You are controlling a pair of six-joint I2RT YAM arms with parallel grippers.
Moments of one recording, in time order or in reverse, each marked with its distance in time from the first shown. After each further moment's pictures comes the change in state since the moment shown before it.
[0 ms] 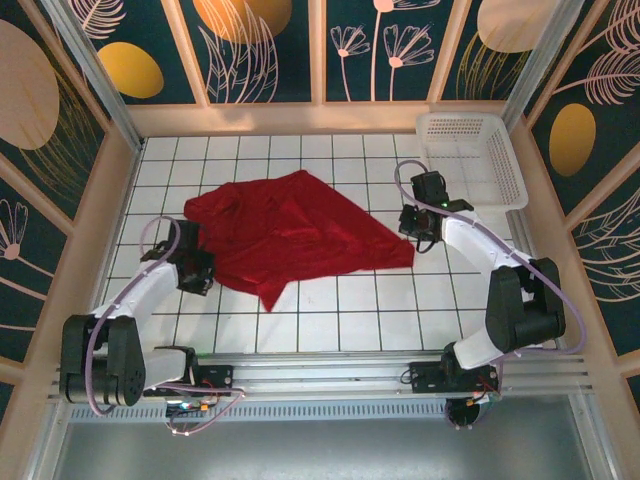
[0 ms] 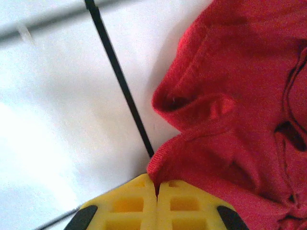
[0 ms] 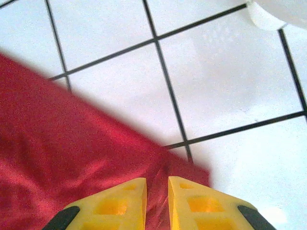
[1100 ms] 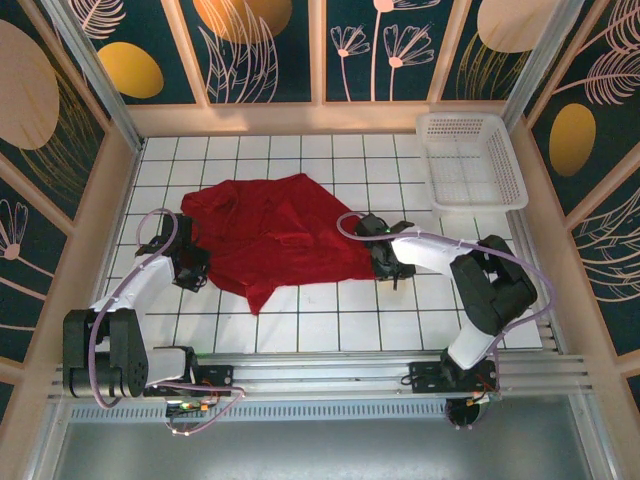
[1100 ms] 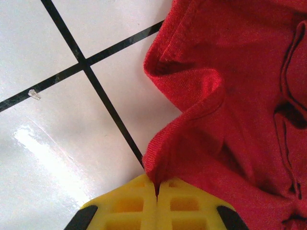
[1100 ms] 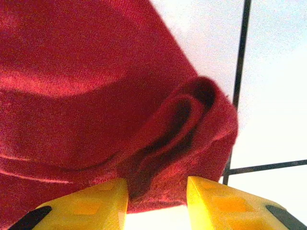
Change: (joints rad) left arm 0.039 0.036 0.040 -0.019 0.006 0.141; right arm 0.365 0.169 -0.063 -0.192 0.299 -0.011
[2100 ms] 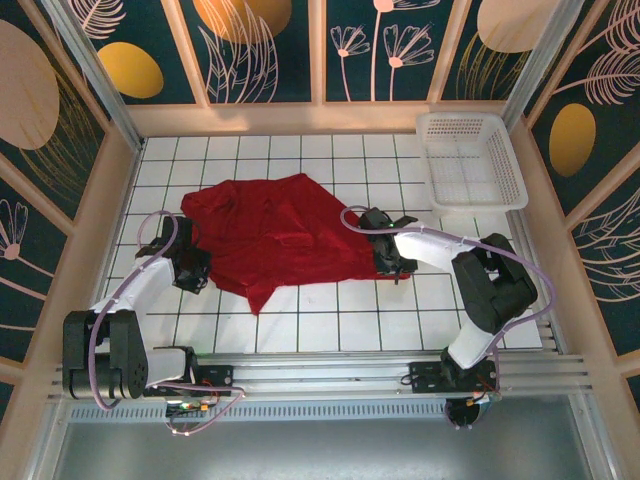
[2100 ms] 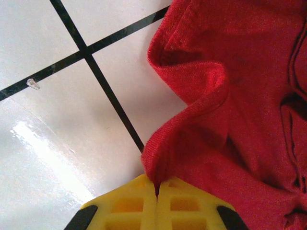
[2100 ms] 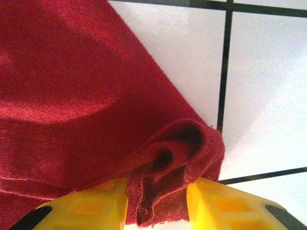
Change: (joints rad) left arm 0.000 -0.007 -0.014 0.001 0.023 0.000; right arm -0.037 0.006 0.025 -0.008 -0.022 -0.018
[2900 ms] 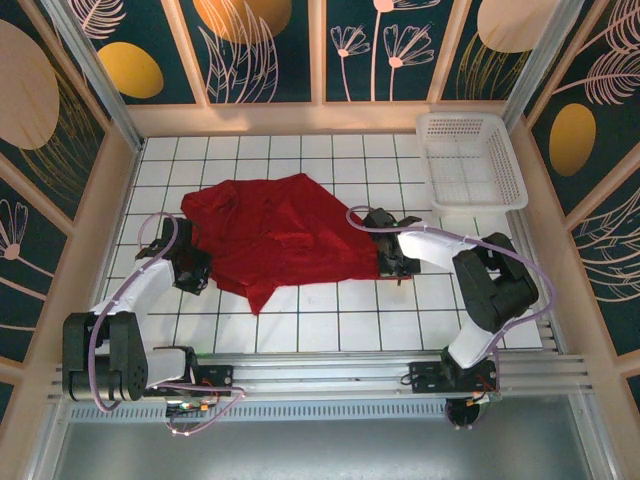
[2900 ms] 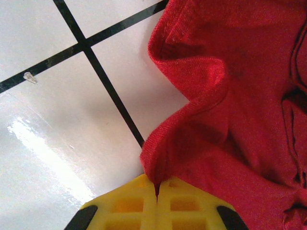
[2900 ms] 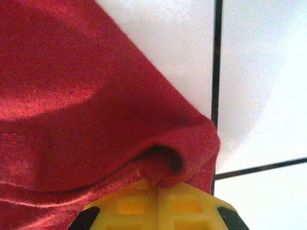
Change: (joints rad) left arm 0.000 -0.010 -0.013 0.007 0.016 0.000; right arm -0.043 -0.008 -0.018 -0.007 -0.039 0.030
